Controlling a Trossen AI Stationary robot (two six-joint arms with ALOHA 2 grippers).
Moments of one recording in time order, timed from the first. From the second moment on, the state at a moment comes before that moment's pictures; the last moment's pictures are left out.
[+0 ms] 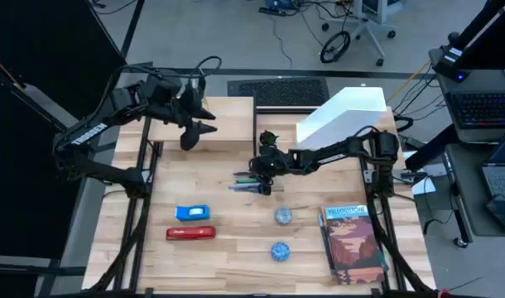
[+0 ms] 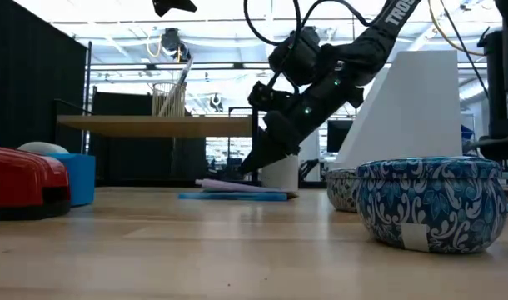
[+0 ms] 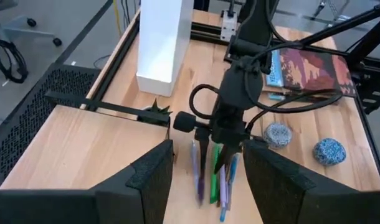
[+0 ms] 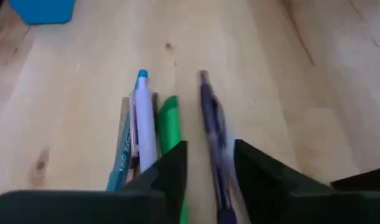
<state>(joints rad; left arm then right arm) 0.47 1.22 1.54 -0.96 0.32 0.09 -0.13 1.92 1.00 0.23 -0.03 -0.06</state>
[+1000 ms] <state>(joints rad) 0.78 1.21 1.55 -0.86 0.05 0.08 -0.20 1.54 1.23 0.03 -0.03 -0.06</state>
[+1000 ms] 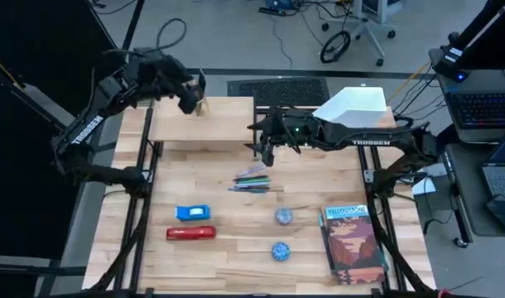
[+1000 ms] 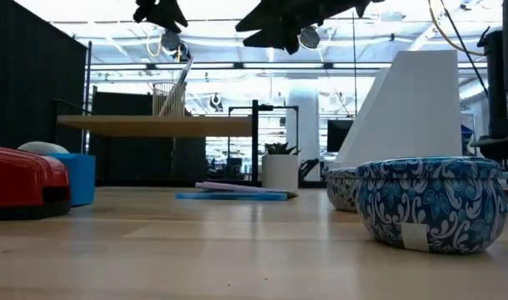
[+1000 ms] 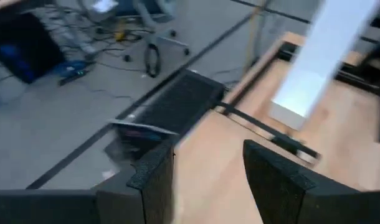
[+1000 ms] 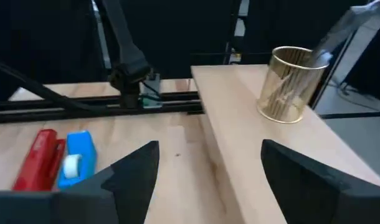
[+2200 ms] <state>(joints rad) 0.51 1.35 1.55 -0.72 -0.57 -0.08 -0.36 1.54 1.23 -0.15 -0.03 -0.23</state>
